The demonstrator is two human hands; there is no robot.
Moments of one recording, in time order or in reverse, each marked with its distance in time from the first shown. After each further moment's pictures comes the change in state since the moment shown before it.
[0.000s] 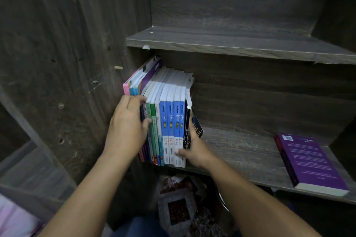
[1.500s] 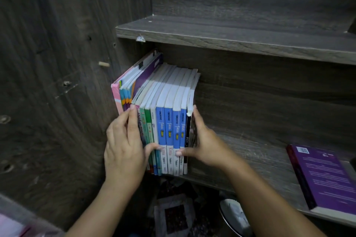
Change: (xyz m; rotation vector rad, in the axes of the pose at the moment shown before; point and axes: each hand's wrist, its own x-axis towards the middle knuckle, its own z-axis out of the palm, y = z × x) left_hand -0.030 -0.024 0.061 0.242 0.139 0.050; right_hand 0.011 -0.033 -0.043 -0.302 -0.053 -0.141
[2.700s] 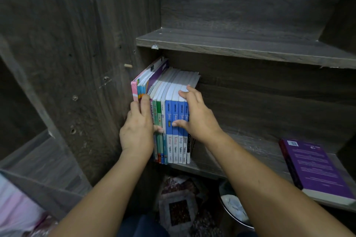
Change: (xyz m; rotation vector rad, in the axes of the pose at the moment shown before) left_hand 0.022 0.011 -0.025 0.032 -0.153 -0.126; right_hand -0.014 -0.062 -0.003 -0.215 0.342 -0.243
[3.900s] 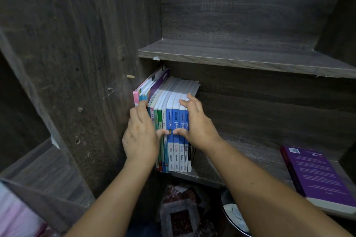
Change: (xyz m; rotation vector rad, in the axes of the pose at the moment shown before) left_hand 0.002 0.011 -0.009 -0.074 0.095 -0.080; right_hand 0.001 0.001 0.004 -0.005 -0.005 0.019
